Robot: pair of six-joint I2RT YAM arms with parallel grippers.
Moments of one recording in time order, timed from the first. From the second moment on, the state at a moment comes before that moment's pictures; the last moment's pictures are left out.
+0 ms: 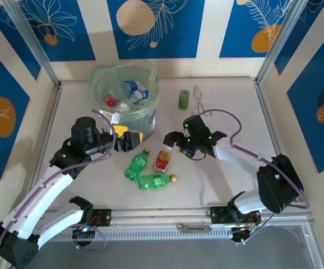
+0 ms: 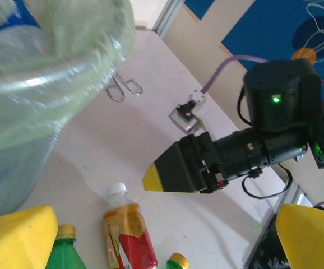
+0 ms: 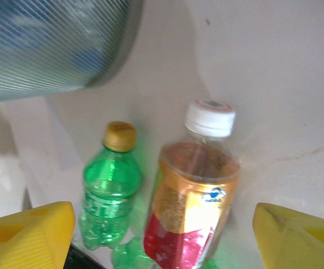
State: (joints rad) left arm -0.50 0.87 0.84 -0.33 0.45 -0.40; right arm 0.62 1.41 0.86 -0.37 -0.32 0.97
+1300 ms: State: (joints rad) left arm -0.56 0.84 0.76 -0.30 0.23 -0.40; right arm 0.67 1.71 0.95 -0.32 -0.32 1.01
